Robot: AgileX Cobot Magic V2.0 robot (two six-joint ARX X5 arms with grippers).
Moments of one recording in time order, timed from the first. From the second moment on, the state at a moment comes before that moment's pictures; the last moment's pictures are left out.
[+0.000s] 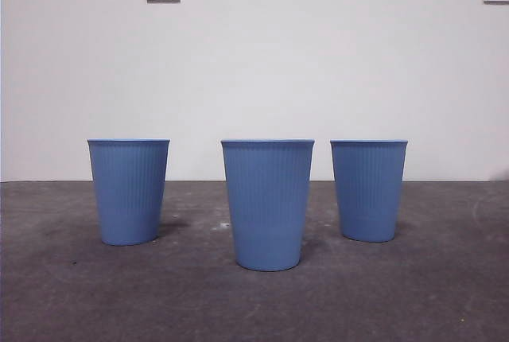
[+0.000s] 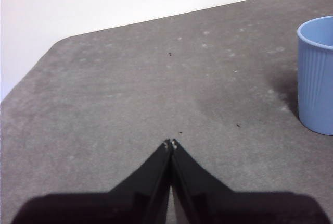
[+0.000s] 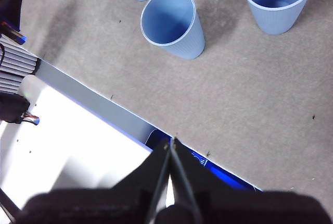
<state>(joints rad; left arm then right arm) 0.06 0.01 0.04 -0.24 0.03 0.17 0.42 0.98 1.35 -1.35 -0.36 0.07</state>
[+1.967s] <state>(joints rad) 0.06 0.01 0.04 -0.24 0.03 0.17 -0.08 0.03 0.07 -0.19 -0.17 -0.07</state>
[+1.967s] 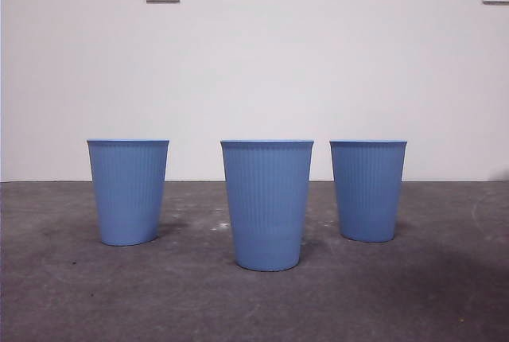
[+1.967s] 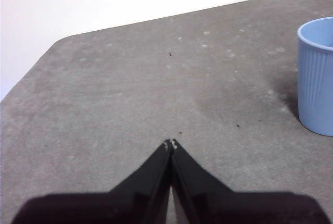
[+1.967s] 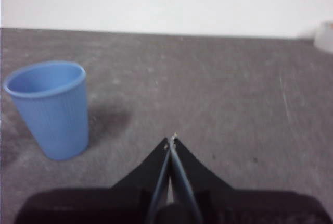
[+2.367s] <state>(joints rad) 0.06 0.01 0.04 -0.24 0.03 0.17 -0.08 0.00 0.02 -0.18 -0.05 -0.03</state>
